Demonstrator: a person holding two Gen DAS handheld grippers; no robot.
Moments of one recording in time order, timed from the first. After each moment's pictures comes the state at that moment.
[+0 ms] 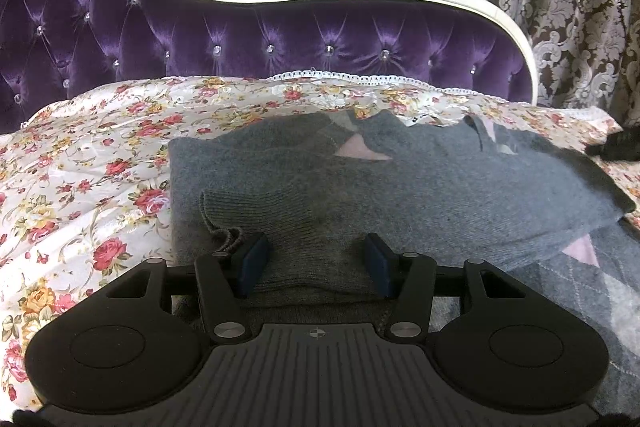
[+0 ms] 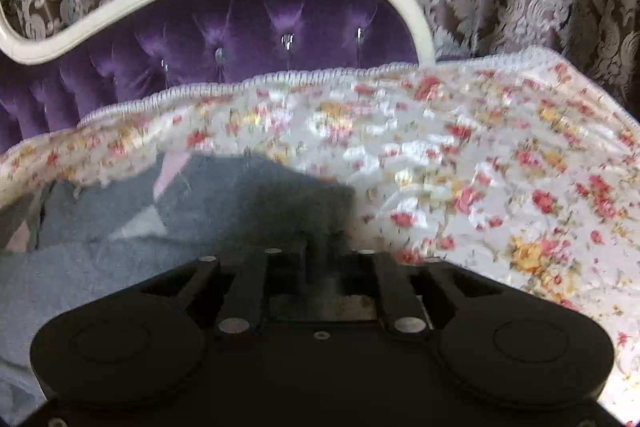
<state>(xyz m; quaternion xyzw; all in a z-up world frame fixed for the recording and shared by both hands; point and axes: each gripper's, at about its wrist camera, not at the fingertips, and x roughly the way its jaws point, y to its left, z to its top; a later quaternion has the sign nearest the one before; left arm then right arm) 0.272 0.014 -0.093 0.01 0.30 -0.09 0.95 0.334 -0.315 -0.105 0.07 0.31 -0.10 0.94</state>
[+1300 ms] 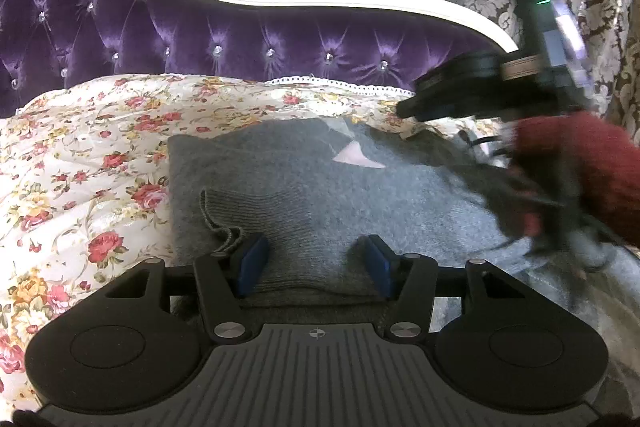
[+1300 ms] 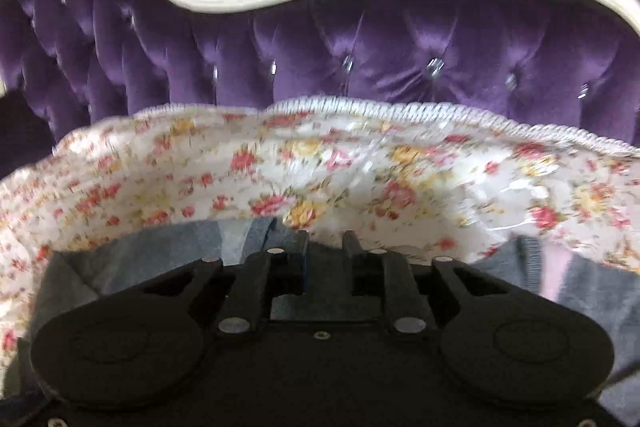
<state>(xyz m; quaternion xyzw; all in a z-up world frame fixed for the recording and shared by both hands) 0.270 0.020 -0.093 -0.02 0.29 -0.11 0.95 0.452 -0.144 -0.110 0.01 0.30 0.12 0.95</state>
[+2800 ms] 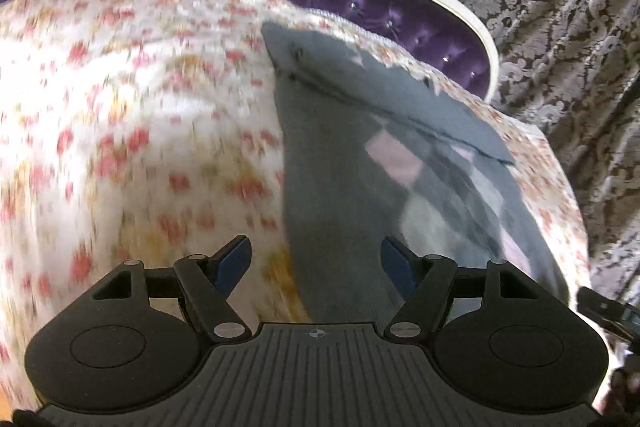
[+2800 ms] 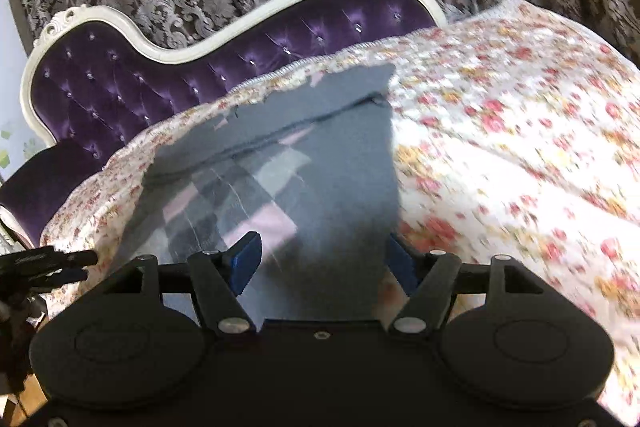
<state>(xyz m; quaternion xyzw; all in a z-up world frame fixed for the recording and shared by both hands) 0.085 0.107 -0.065 -0.16 0.40 -0.13 0.90 0.030 -0.260 -0.098 0.16 0.28 0.01 0.94</state>
